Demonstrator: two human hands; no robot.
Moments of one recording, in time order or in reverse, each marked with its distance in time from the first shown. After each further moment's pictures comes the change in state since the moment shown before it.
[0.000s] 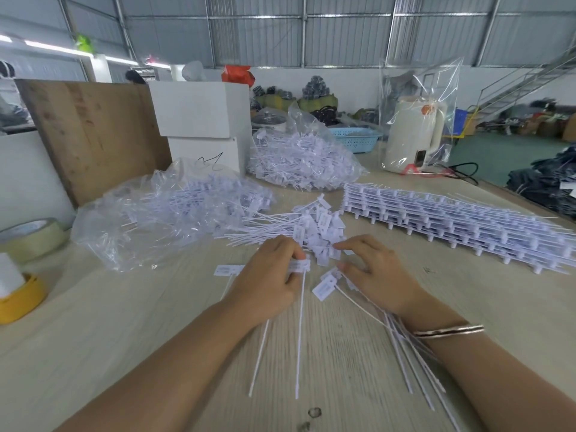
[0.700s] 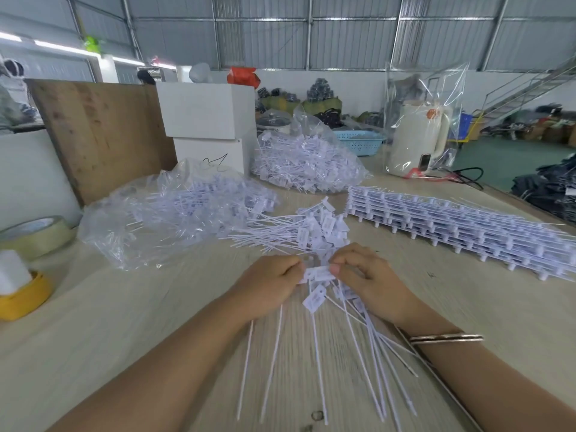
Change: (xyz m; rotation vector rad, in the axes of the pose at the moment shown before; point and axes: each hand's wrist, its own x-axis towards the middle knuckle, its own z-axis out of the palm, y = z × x) left_hand 0.005 0.000 -0.008 -0.147 -0.239 -0.256; right_hand 0.000 -0.011 0.010 0.360 0.018 -0.105
